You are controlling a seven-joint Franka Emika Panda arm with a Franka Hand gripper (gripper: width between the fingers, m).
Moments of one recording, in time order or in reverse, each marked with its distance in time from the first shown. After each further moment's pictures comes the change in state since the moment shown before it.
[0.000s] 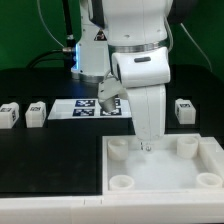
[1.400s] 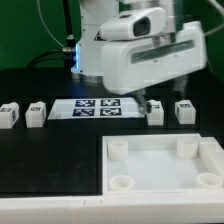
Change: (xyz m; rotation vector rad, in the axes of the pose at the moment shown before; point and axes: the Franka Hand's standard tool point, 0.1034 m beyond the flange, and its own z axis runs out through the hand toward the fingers) arm 0.048 -0.033 -0.044 -0.057 0.041 1.030
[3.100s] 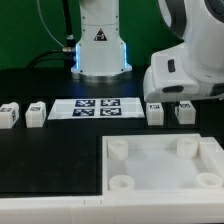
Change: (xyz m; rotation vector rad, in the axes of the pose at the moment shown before) arm -0.020 -0.089 0.027 0.248 -0.836 0.577
